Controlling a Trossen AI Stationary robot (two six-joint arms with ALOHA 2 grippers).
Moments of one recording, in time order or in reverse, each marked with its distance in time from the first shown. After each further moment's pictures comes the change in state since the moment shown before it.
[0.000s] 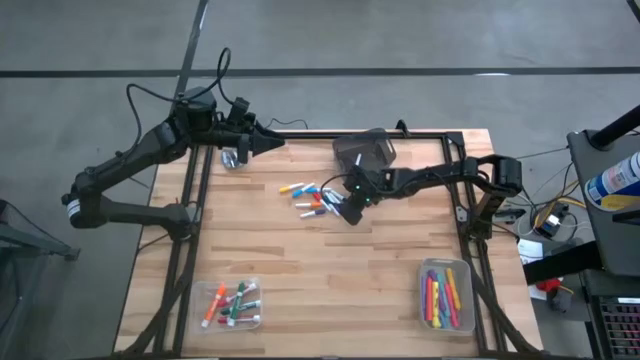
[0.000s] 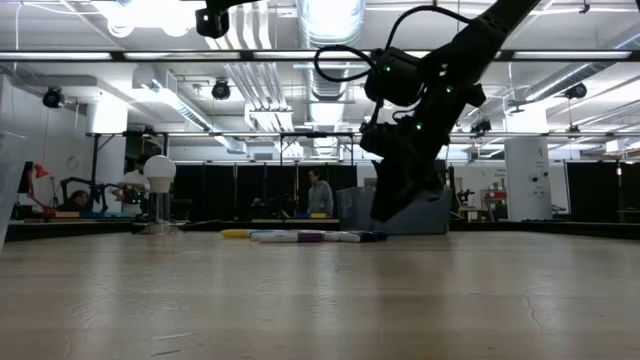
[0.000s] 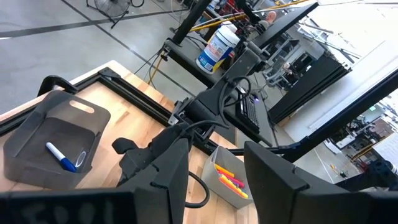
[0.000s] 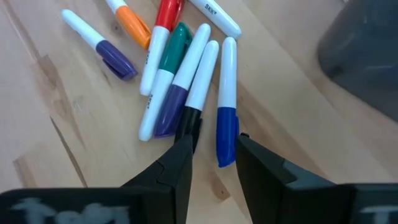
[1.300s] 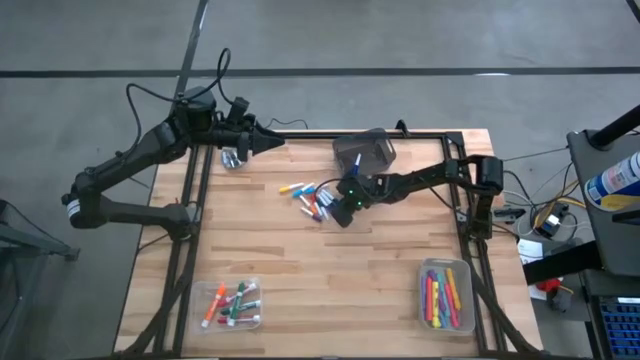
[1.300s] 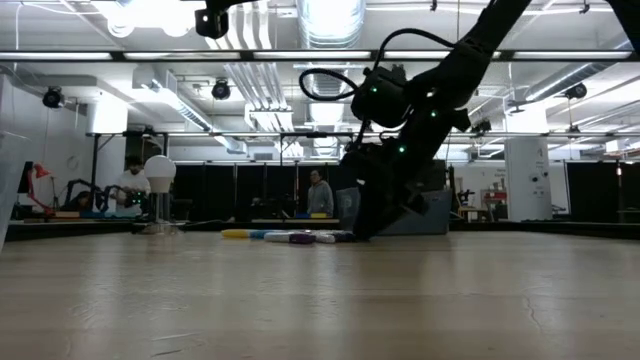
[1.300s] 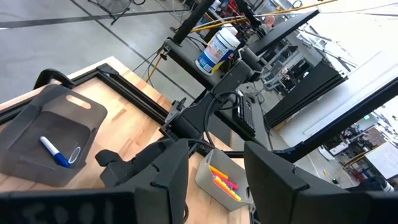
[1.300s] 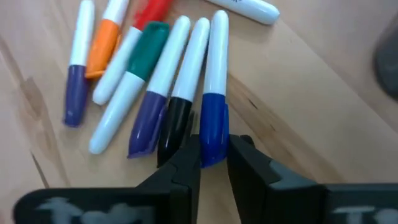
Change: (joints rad) left arm 0.001 0.000 0.000 0.004 0.000 -0.053; right arm 0.003 0.146 0.006 0.174 0.008 0.043
